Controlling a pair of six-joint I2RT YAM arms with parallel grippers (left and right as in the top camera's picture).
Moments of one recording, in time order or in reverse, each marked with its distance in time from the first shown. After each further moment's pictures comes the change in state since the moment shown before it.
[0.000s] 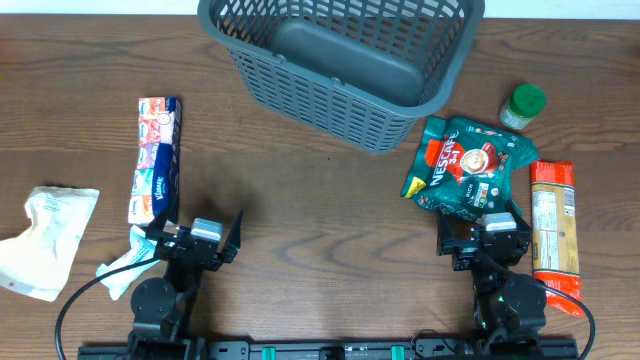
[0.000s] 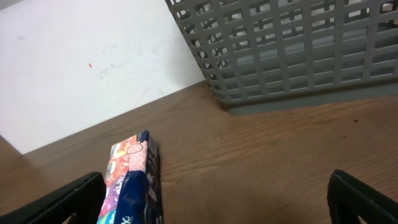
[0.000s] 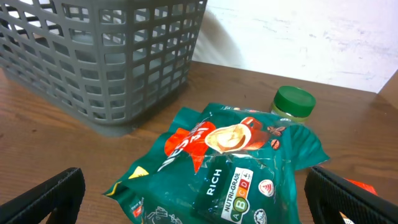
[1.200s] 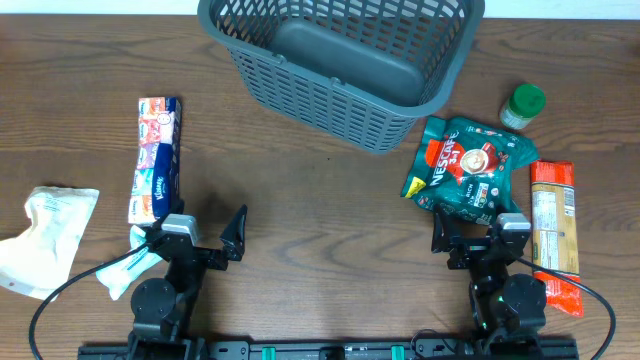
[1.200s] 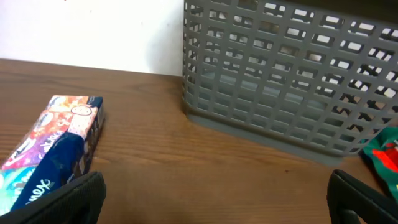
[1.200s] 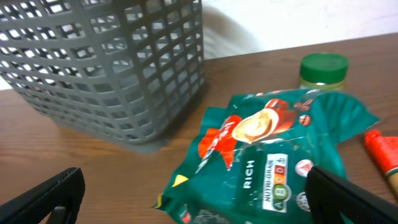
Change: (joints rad) left arm 0.000 0.000 0.000 0.007 0.046 -0.522; right arm 0.000 0.000 0.000 -0.001 -0.048 0.331
